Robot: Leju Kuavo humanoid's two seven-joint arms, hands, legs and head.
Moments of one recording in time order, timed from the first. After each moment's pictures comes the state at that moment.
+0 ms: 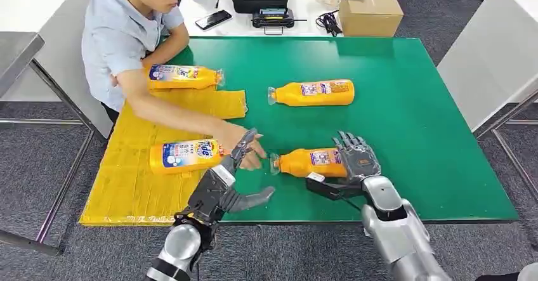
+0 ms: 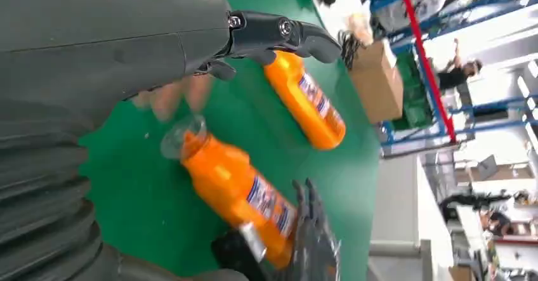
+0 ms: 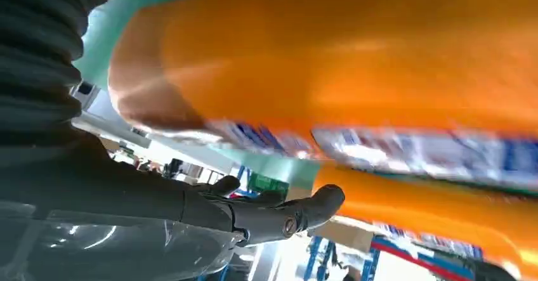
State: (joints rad) left arm -0.15 -0.34 -0.33 -1.29 -0.34 0.06 -0.22; right arm -0.37 -0.11 0.26 -0.94 1.38 -0.12 -0.16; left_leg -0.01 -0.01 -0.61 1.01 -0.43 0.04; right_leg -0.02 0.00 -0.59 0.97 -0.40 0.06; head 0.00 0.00
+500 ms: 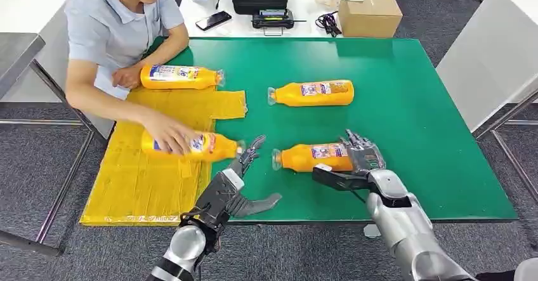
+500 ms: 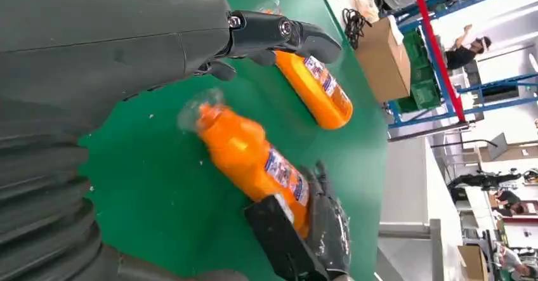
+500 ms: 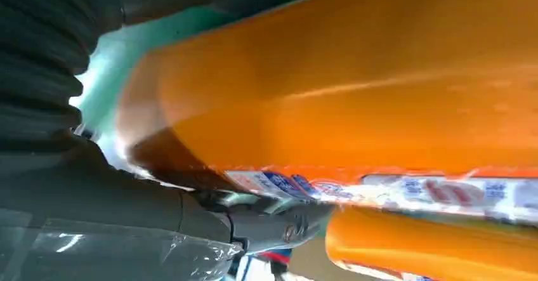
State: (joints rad) left arm -0.16 -0.34 -0.35 -1.25 -0.34 0.04 -0.22; right arm -0.48 -0.13 0.22 -0.73 1.25 -0.07 -0.21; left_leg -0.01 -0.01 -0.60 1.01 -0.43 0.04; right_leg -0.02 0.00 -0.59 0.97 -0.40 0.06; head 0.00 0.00
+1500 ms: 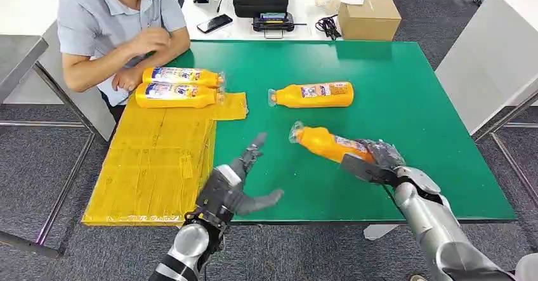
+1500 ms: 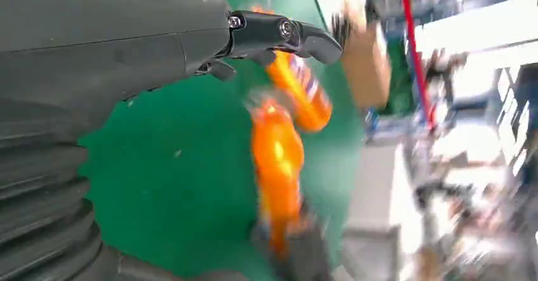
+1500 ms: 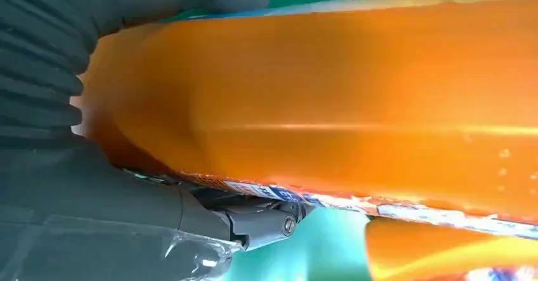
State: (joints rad) left arm -0.18 -0.34 -0.38 -1.20 -0.15 0.13 -0.26; right arm -0.50 -0.24 0.18 -0.64 0.82 0.11 -0.43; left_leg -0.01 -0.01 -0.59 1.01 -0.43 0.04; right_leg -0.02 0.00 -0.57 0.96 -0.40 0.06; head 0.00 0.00
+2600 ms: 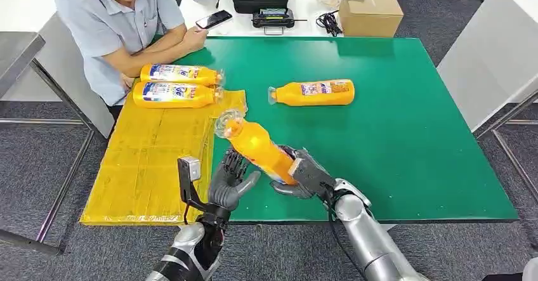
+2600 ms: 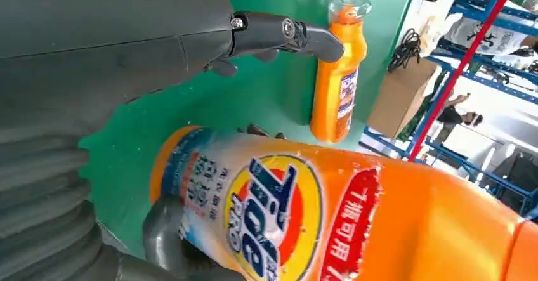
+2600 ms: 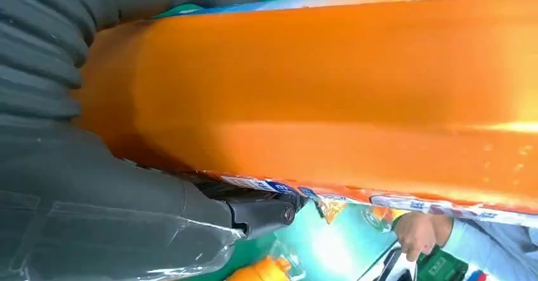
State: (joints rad) left arm -0.27 -0.35 -0.32 -0.89 0.33 0.04 -0.37; right arm -0.35 0.02 0.34 -1.01 0.37 0.30 -0.53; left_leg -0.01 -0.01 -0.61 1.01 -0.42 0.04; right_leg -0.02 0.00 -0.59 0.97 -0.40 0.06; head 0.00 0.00
